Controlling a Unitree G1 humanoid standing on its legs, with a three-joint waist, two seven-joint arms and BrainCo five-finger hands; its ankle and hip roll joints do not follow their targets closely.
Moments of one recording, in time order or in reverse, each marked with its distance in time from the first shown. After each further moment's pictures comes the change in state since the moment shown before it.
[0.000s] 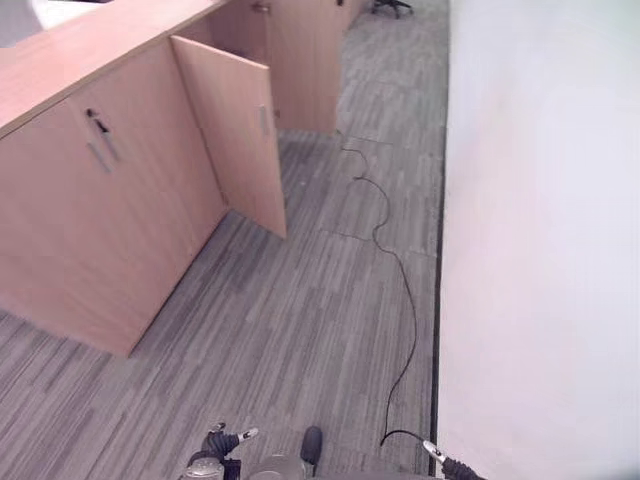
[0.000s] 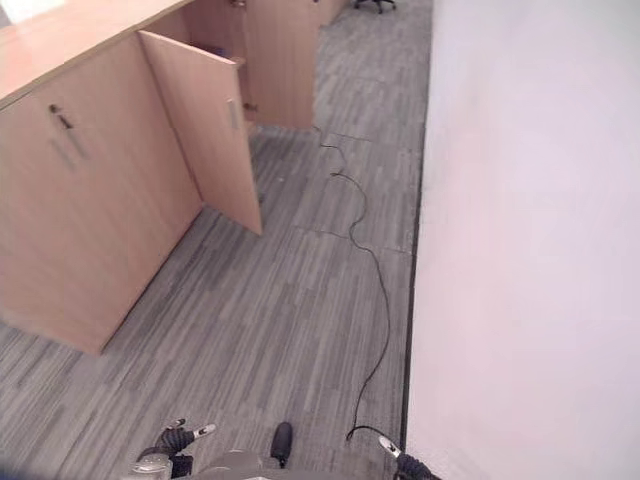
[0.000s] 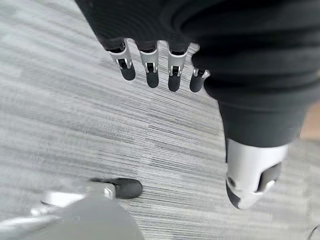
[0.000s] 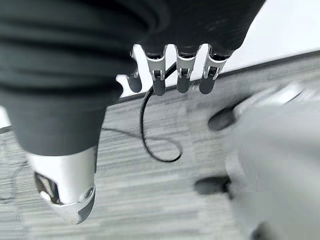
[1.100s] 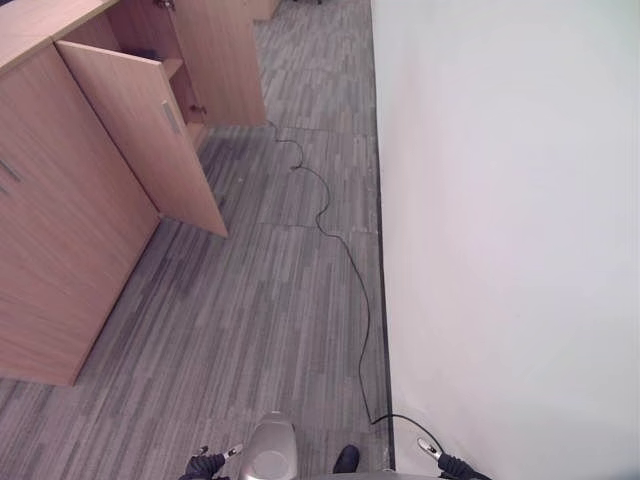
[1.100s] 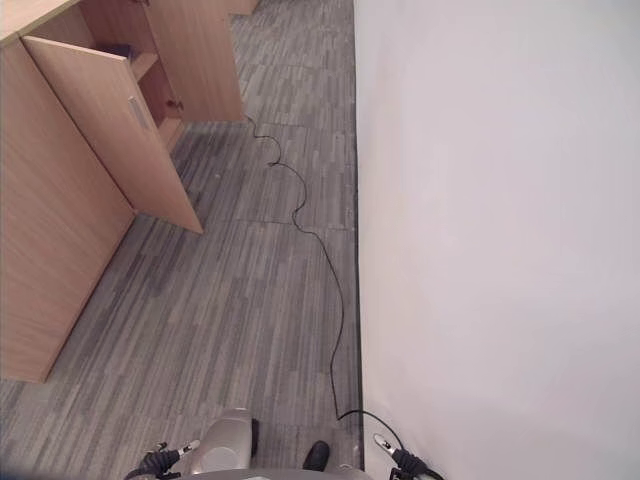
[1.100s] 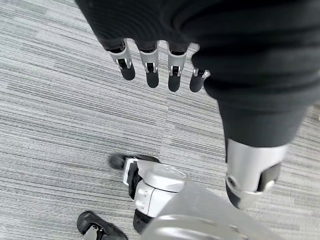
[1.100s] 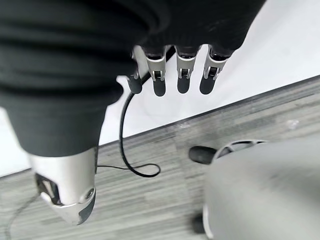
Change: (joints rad) left arm 0.059 0.004 0.082 0.001 -0.060 0.004 0.029; right arm 0.039 0.004 0.004 0.012 -0.029 0.003 -0.028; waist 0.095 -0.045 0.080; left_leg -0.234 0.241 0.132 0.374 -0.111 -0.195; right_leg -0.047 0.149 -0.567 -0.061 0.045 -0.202
